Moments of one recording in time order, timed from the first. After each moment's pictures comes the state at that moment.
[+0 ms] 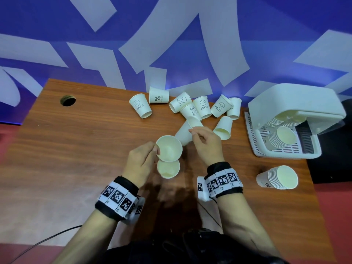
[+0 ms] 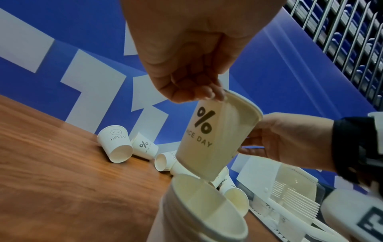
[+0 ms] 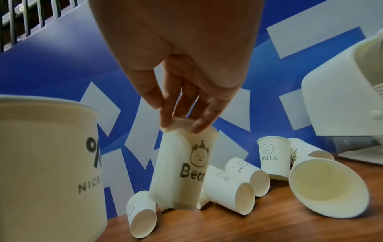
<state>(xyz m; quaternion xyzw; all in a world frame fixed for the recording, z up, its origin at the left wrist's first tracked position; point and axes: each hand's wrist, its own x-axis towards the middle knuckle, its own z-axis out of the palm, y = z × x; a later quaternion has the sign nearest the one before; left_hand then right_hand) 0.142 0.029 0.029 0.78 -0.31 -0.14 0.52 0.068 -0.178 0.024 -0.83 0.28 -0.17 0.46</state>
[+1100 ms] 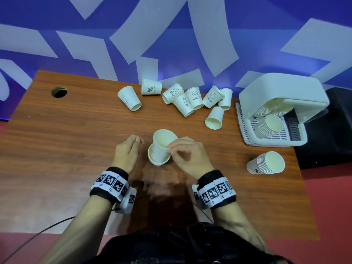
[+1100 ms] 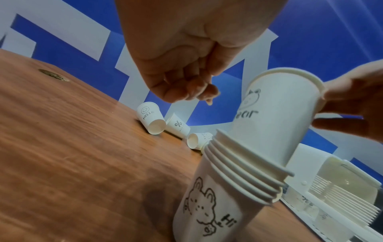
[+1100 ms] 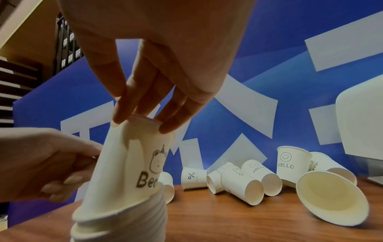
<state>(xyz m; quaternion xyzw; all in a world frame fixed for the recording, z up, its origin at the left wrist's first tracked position) 0.143 0.042 -0.016 0.84 -0.20 -0.15 0.49 0.014 -0.130 0.028 -0.86 0.10 -0.16 0.47</state>
